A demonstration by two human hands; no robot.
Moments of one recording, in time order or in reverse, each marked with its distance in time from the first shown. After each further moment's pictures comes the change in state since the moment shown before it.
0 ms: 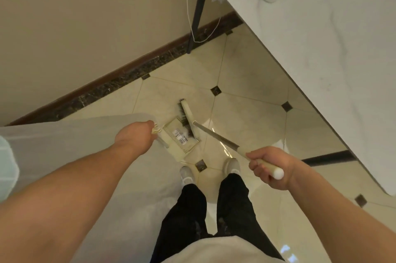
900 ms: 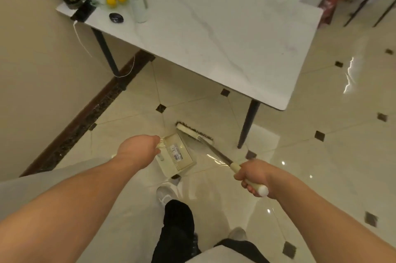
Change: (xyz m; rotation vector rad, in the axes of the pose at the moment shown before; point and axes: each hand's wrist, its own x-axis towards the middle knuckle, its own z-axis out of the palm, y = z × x) left_hand -0.107 0.259 0.019 0.444 0.024 0.489; right_hand -0.036 0.221 -0.194 -0.043 0.245 -0.271
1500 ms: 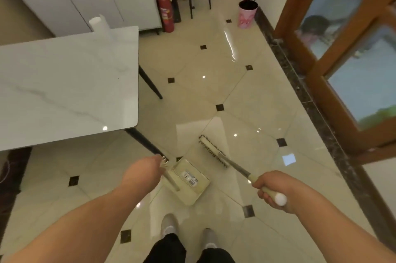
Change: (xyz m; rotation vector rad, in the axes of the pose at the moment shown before) left_hand -0.016 0.429 -0.051 0.140 0.061 0.452; right_hand -0.104 0.327 -0.264 0.810 0.219 0.117
